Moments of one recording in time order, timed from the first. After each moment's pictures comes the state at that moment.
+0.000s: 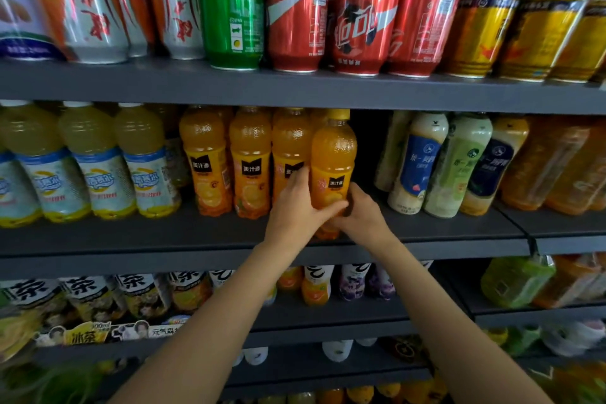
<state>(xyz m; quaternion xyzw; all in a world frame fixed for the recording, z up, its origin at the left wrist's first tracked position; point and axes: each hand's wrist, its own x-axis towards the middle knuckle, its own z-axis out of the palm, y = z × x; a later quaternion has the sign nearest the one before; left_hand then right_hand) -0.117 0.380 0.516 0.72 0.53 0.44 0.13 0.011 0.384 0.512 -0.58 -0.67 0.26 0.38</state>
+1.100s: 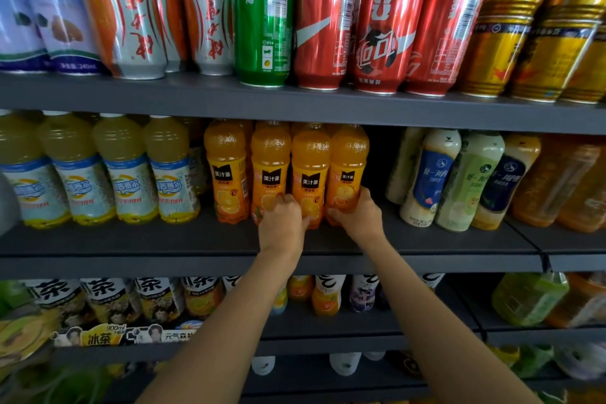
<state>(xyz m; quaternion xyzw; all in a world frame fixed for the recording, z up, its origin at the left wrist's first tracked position) -0.145 0.383 0.509 0.67 0.70 0.24 -0.01 -0.014 0.414 0.500 -0.65 -0.56 0.25 0.44</state>
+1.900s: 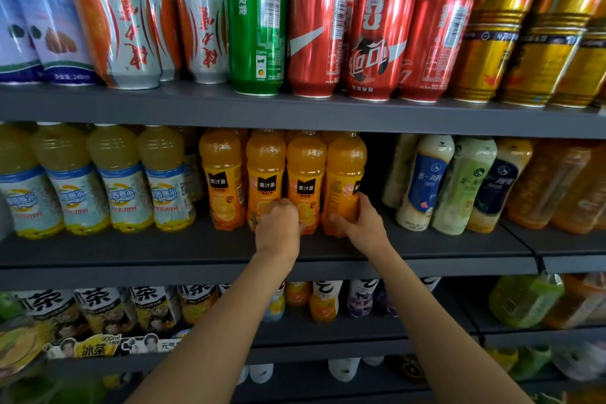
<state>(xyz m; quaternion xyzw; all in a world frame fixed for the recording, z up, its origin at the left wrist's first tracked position) -0.148 0.398 0.506 0.68 0.69 0.22 -0.02 0.000 0.410 0.498 -0.61 -0.60 0.29 0.43</state>
